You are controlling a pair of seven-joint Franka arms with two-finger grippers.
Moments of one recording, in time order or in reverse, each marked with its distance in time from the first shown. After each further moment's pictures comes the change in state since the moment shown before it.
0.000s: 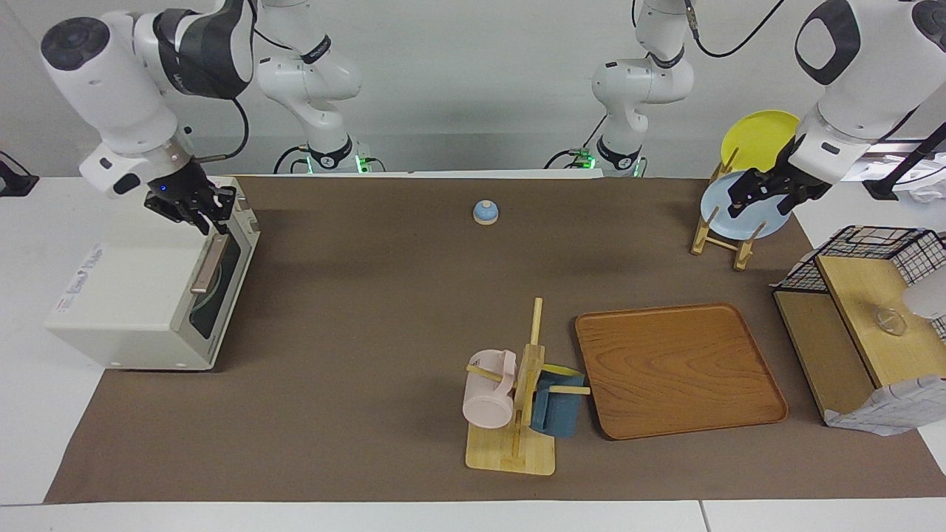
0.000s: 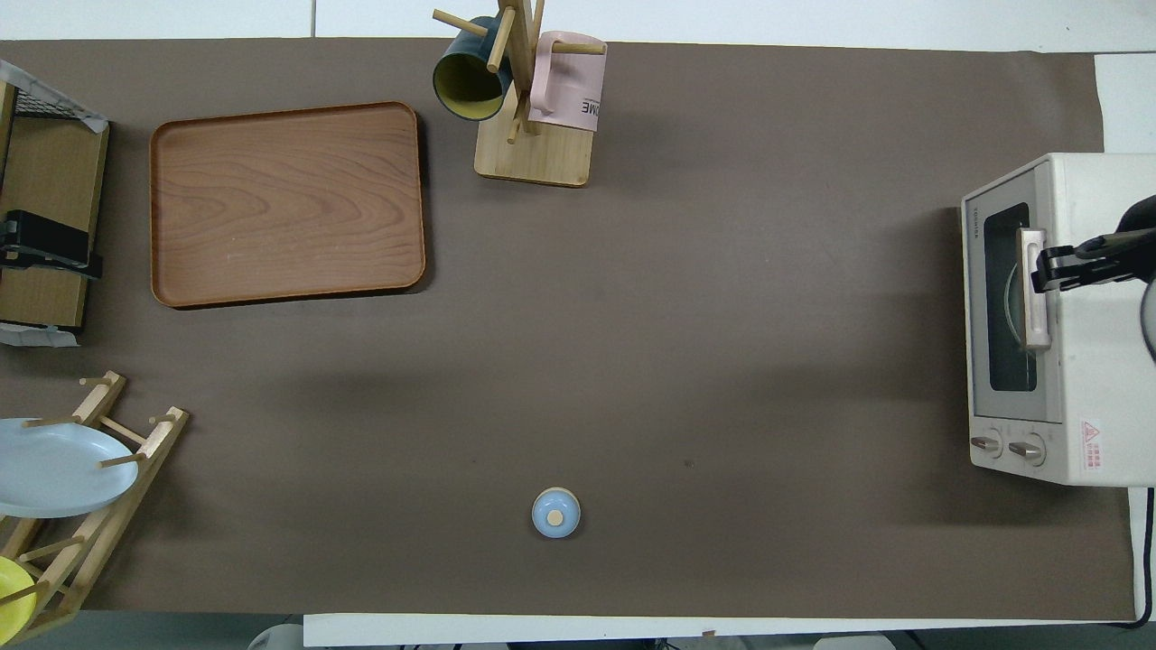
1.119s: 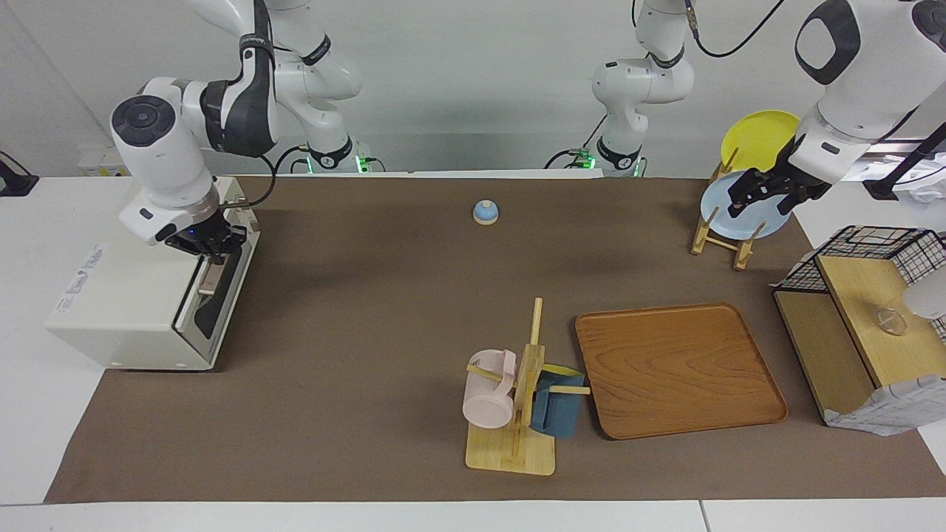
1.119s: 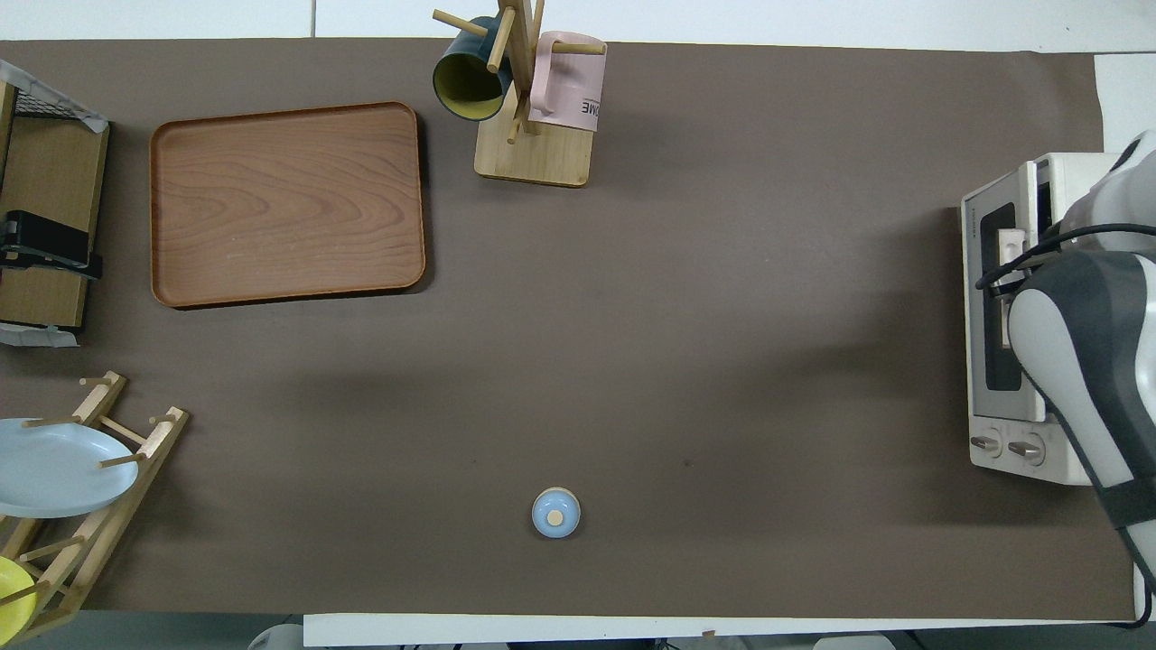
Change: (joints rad) left arm 0.000 0.000 0.000 0.000 0.000 0.000 0.000; right arm 0.046 0.043 0.003 -0.116 -0.124 0.142 0.000
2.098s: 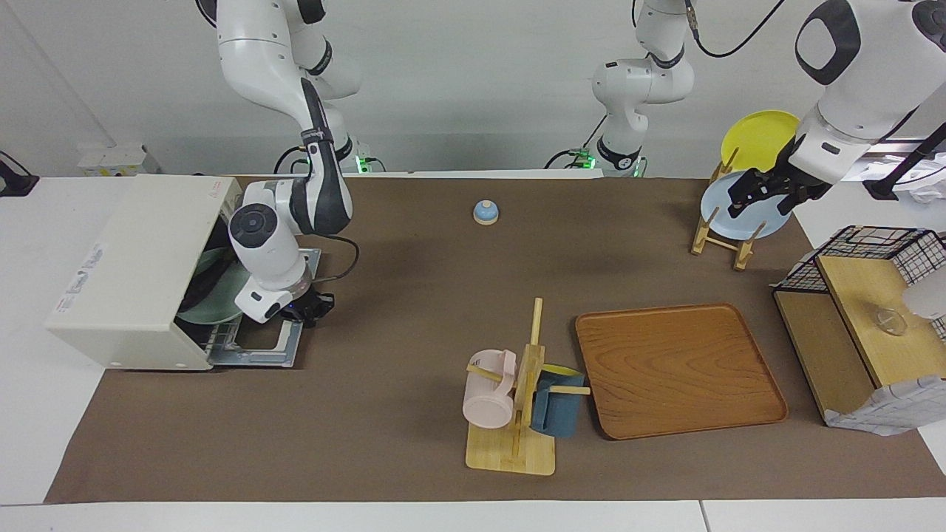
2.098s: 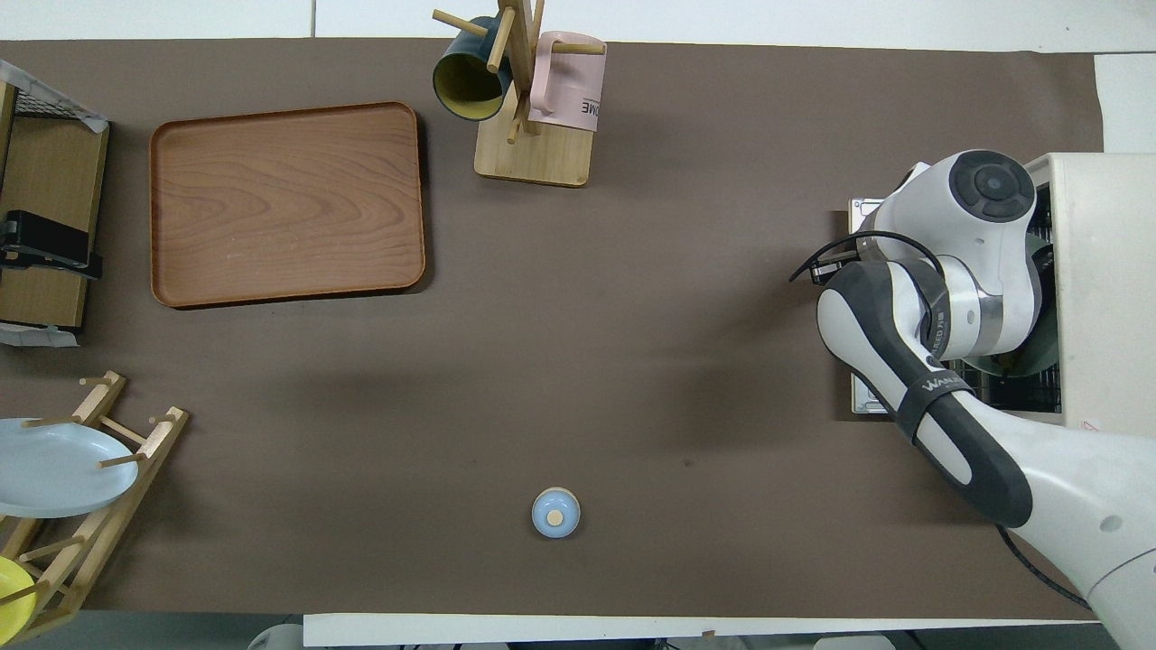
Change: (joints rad) left arm 0.000 0.000 0.000 0.000 0.000 0.000 0.000; right arm 0.118 0.277 0.015 -0.066 0.269 0.395 0.115
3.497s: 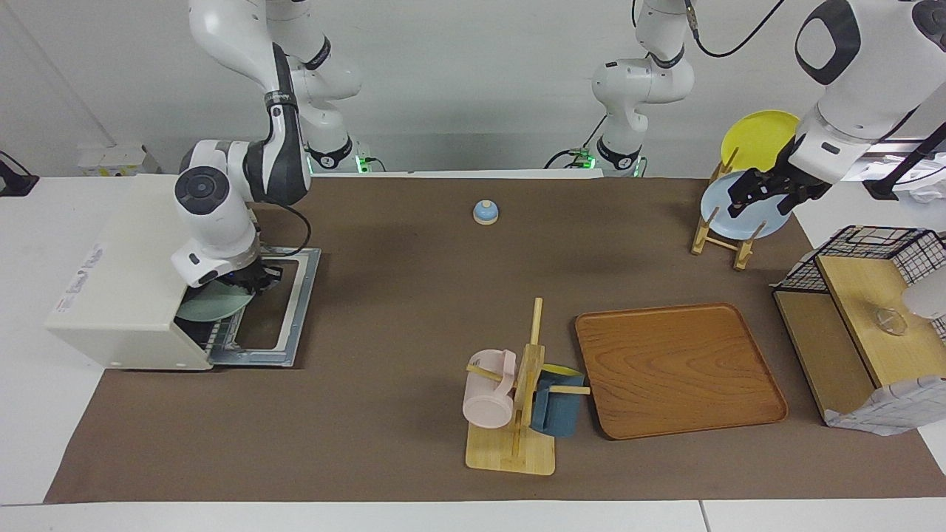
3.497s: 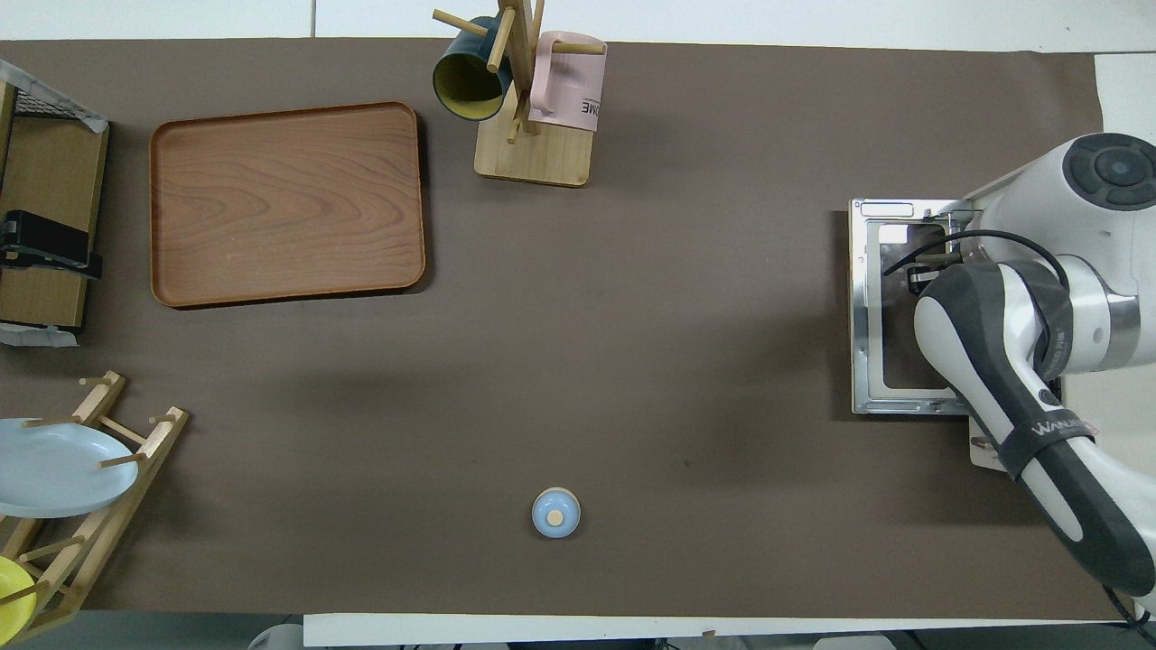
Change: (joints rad) left arm 0.000 0.000 0.000 0.000 0.000 0.000 0.000; right arm -0.100 -0.151 -0.018 -0.021 -0.283 -0.221 0.147
